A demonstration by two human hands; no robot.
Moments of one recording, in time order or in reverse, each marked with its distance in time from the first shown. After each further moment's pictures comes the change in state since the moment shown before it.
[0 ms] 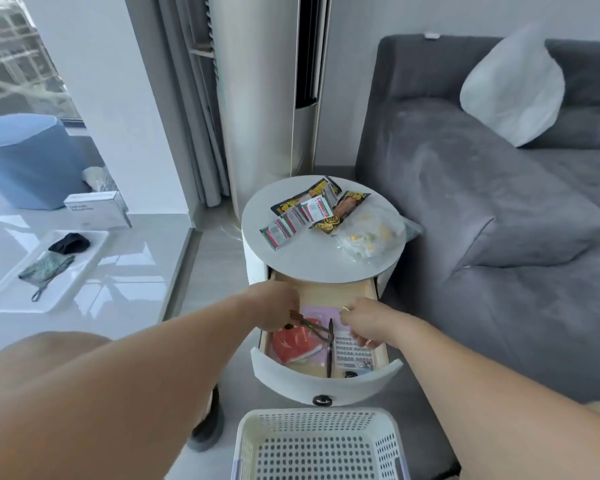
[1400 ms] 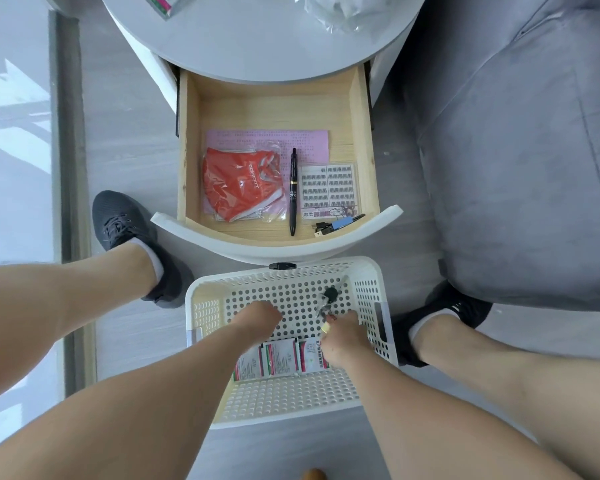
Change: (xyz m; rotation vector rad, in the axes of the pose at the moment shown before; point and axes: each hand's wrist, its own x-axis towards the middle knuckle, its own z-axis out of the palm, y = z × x) left_hand 0.041 0.020 0.354 -0.602 -0.529 -0.470; right_hand 0.027 0.240 0.285 0.127 -0.111 0.657
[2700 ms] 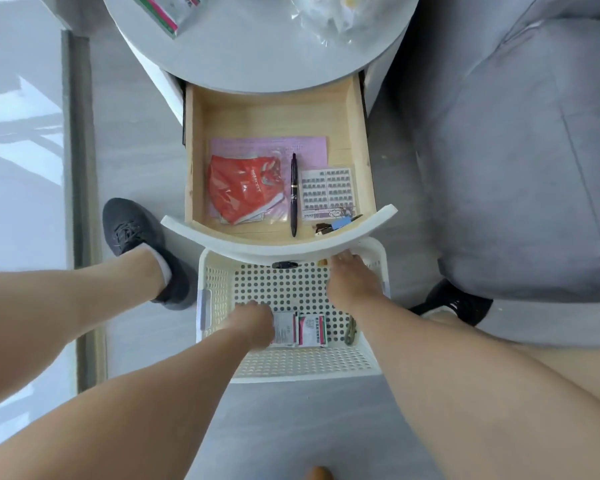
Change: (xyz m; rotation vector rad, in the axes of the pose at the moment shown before) left_hand -0.016 -0.017 -0.002 0.506 0.088 0.084; right_hand 0.020 -0.057 -0.072 -0.432 0.221 -0.624
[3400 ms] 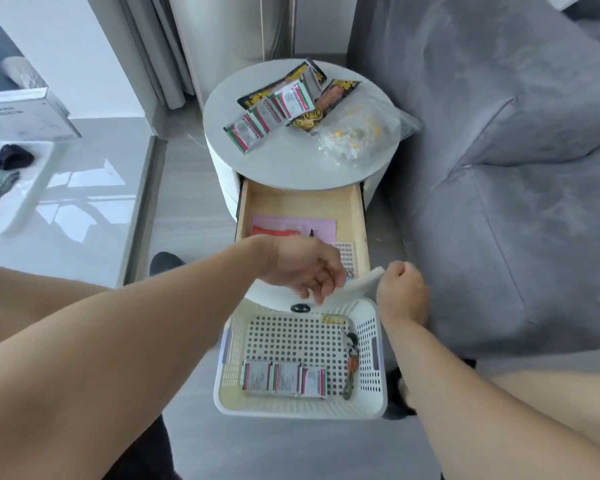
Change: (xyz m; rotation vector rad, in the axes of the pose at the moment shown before) left_hand -0.135 0.069 -0.232 -0.722 -0.506 0.518; right_hand -0.084 -0.038 -0.148 0.593 0.790 0.423
